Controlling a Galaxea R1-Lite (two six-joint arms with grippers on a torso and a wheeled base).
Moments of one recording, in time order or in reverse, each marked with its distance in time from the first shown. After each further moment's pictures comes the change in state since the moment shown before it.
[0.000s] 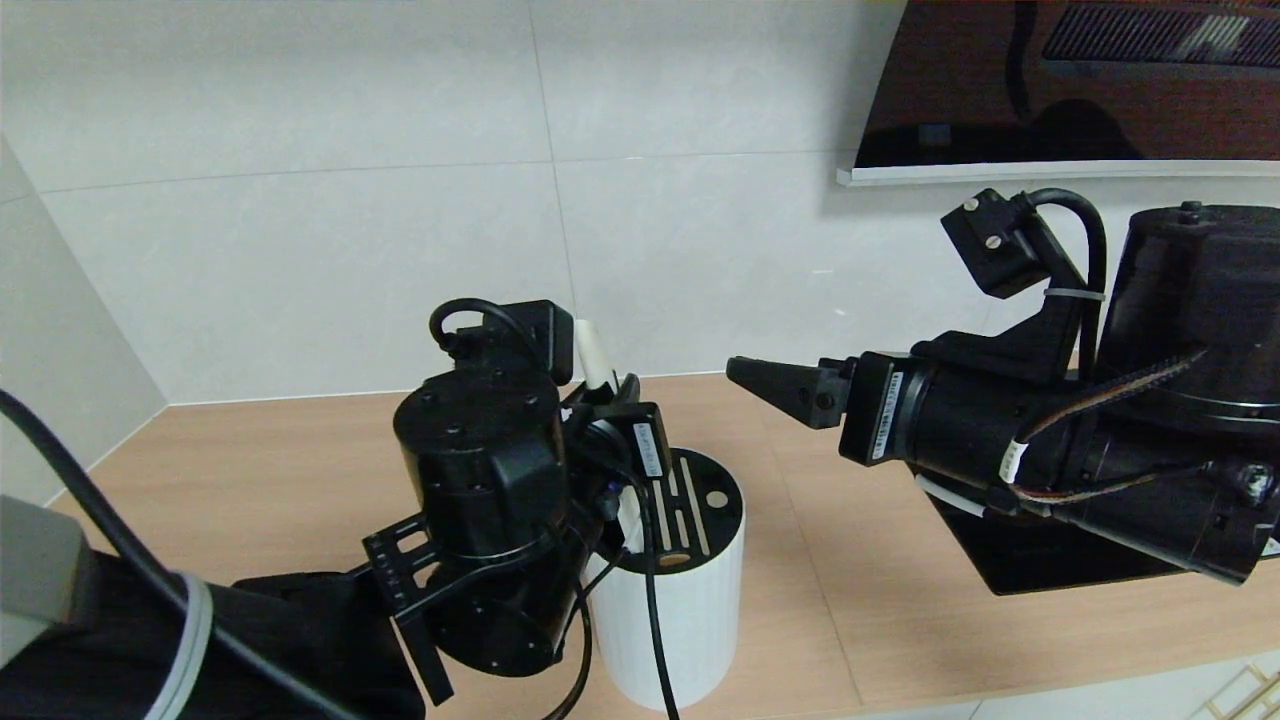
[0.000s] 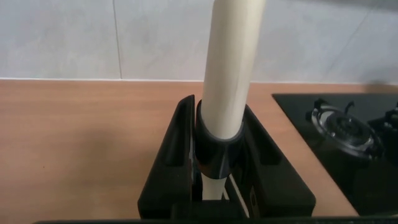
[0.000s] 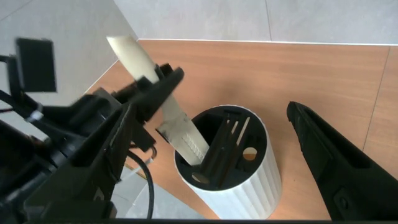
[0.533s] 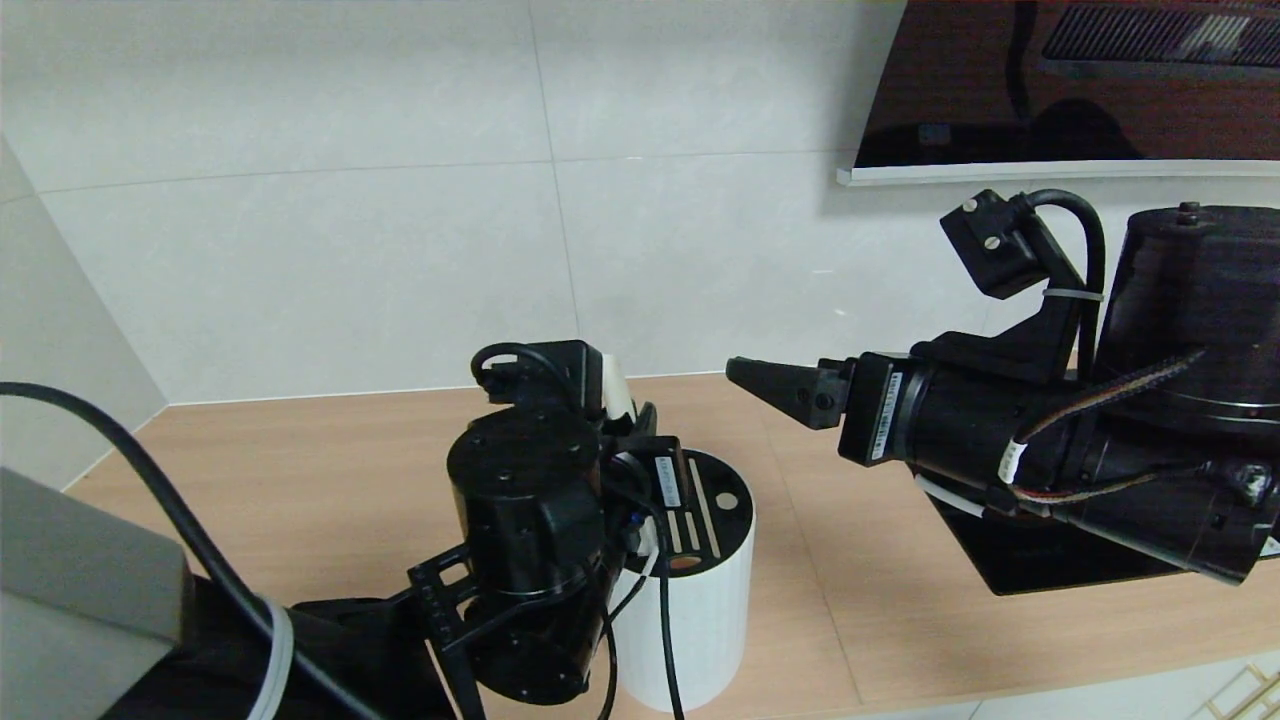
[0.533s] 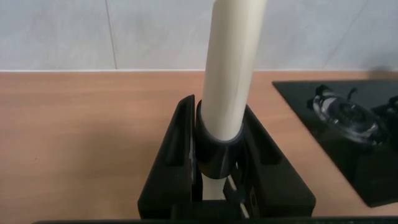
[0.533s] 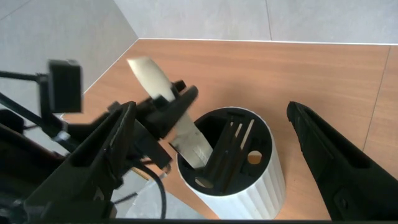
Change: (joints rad) left arm -0.024 0.064 0.031 -0.063 0.014 0.001; right arm 0.000 0.001 0.000 0.000 0.000 0.000
